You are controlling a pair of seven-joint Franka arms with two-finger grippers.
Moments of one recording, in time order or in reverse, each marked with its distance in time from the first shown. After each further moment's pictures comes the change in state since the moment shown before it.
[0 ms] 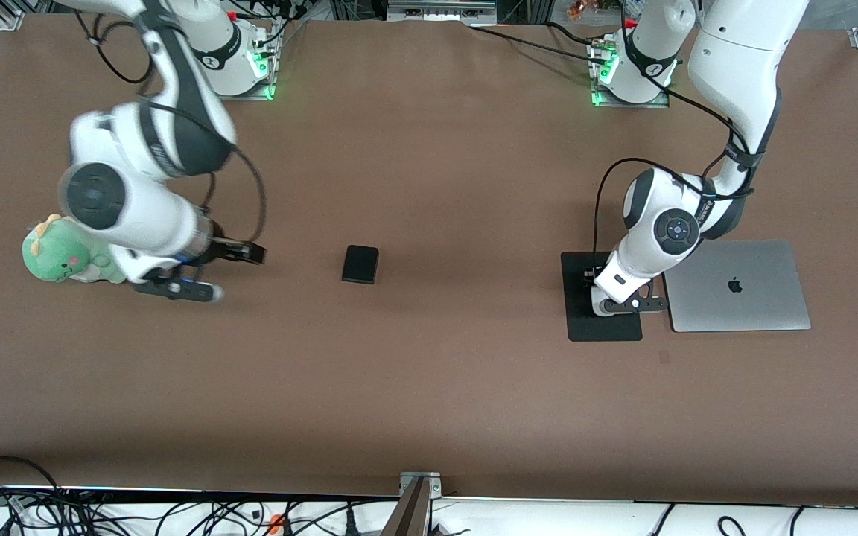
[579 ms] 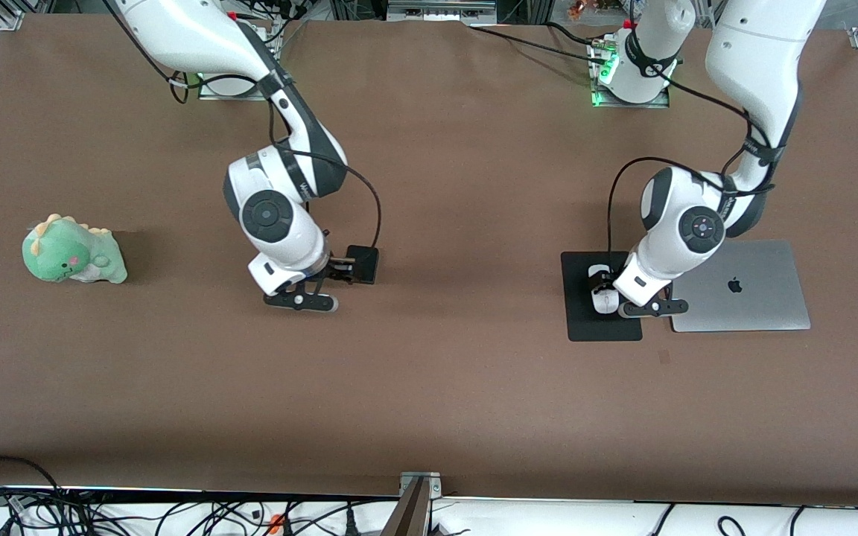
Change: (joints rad) left arm 0.061 -0.083 -0.013 0.023 0.000 -0.056 0.018; right arm 0.188 0.205 0.000 -0.002 0.000 0.293 0.149
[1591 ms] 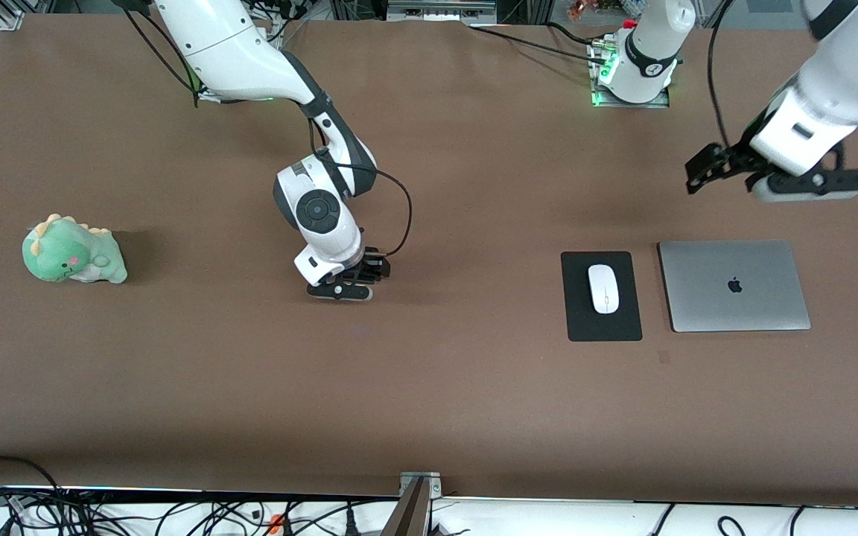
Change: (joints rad) left arm 0.049 -0.546 0.000 0.250 0.017 -0.778 0.023; right arm 0.075 0.102 -0.008 -0.121 -0.004 0.251 0.031
